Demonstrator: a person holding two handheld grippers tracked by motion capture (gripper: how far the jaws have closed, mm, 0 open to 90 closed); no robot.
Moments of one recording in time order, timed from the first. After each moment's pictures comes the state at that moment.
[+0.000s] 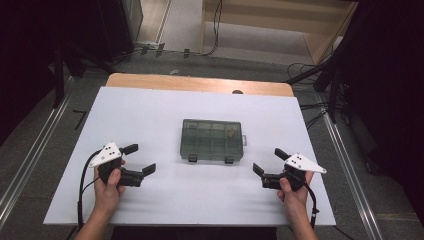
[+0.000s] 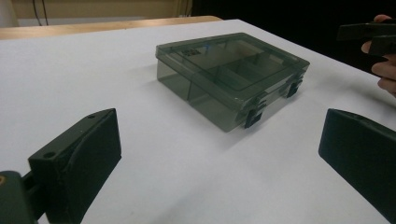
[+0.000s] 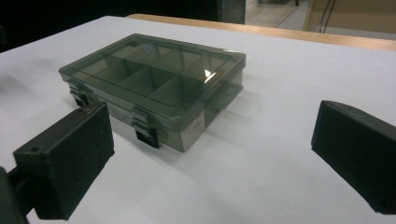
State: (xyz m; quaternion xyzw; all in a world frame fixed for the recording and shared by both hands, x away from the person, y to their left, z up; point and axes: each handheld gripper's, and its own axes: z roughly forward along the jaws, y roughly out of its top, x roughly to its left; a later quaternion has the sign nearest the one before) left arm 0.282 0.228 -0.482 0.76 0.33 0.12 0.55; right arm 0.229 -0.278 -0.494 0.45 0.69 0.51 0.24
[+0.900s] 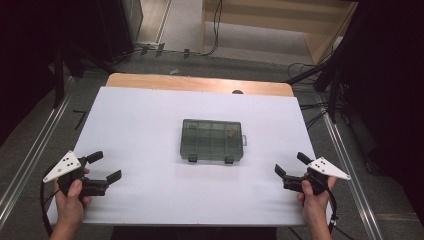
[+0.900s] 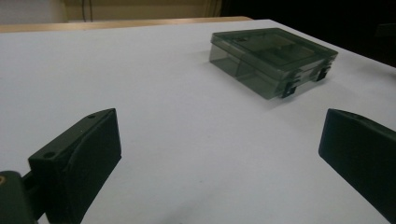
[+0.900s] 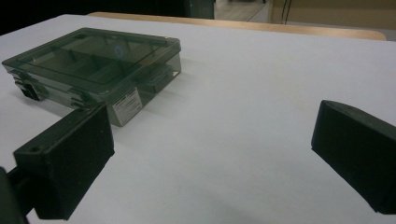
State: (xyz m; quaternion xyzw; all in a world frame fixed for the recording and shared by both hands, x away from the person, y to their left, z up) left arm 0.259 0.314 -0.483 0.74 0.36 0.16 0.55; right arm 0.216 -0.334 -0.502 0.49 0.67 0.49 0.26
